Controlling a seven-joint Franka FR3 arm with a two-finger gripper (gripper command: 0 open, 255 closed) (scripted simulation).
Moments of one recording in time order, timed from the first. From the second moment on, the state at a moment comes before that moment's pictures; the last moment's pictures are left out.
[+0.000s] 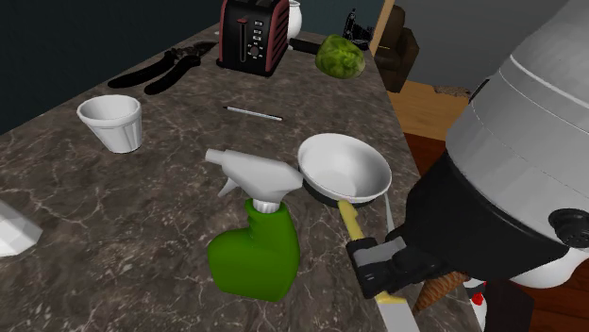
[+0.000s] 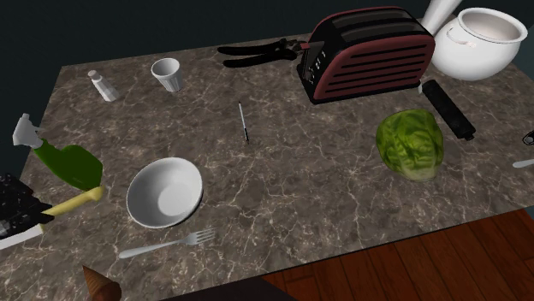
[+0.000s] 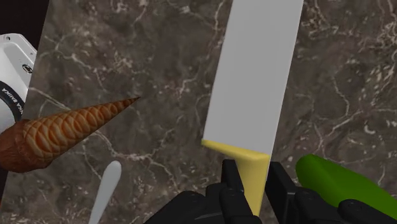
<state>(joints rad) 0.40 -0.56 0.68 -2.05 0.28 1.63 1.49</state>
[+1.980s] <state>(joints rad) 0.42 -0.57 0.74 -2.29 0.32 1.86 1.48</state>
